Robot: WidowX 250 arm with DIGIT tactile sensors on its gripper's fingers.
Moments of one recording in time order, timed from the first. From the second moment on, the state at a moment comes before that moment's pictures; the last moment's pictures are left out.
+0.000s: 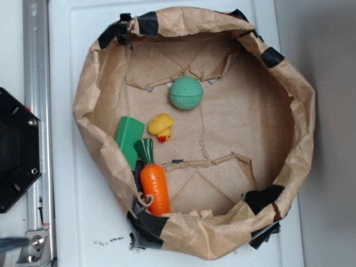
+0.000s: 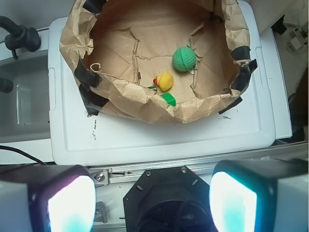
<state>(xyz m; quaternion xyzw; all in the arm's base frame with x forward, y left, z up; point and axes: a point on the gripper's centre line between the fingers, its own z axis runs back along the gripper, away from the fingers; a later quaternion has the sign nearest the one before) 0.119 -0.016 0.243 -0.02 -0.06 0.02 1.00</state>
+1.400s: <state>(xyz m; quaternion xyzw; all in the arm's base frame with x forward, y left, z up) 0.255 0.034 0.053 0.02 -0.06 0.28 0.96</state>
